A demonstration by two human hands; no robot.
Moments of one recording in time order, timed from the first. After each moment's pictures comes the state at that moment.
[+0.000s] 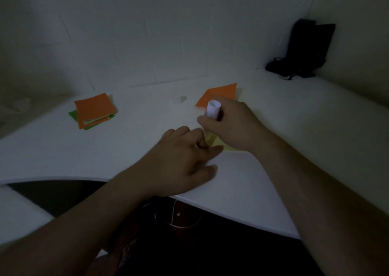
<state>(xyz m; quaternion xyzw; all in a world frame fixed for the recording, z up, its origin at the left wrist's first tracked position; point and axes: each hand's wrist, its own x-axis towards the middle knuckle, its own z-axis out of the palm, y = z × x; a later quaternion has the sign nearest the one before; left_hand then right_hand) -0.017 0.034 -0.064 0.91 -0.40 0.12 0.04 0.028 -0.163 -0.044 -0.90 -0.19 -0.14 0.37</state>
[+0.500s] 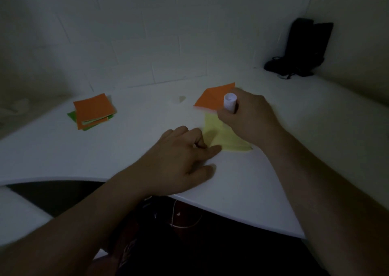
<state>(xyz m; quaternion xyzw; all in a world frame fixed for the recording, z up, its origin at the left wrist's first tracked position) -0.017 0.034 -0.064 0.90 -0.41 0.12 0.06 0.036 -0.193 -0.045 -0.93 -0.09 -0.22 0.29</state>
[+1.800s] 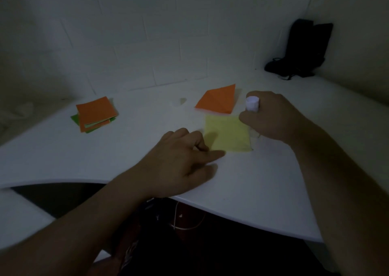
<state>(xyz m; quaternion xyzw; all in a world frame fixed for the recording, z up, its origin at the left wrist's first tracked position) -0.018 0.036 -0.063 0.90 -0.41 0.12 0.06 0.024 -0.229 -0.022 -0.94 -0.13 -0.15 0.28</state>
